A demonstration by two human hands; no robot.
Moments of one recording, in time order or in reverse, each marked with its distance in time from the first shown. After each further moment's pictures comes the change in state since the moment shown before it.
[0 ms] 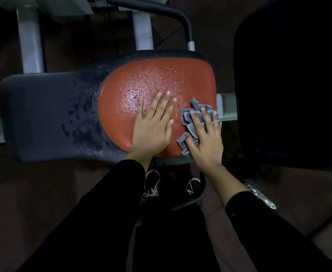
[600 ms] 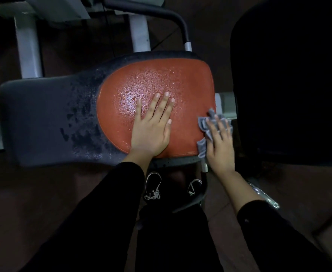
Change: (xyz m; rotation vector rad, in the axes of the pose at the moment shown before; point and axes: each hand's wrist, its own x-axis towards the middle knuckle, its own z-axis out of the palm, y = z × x) left_hand 0.000 -0.002 0.003 0.011 0.012 0.006; right_hand -0.017 0.033 -0.010 0.026 -0.040 0.128
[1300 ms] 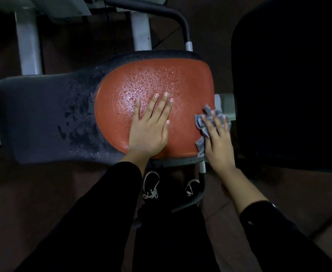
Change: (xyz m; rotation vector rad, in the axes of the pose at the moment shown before) left_hand 0.000 0.001 0.001 0.008 0.005 -0.016; right_hand 0.015 -0.008 -0.013 -0.047 -0.081 -0.054
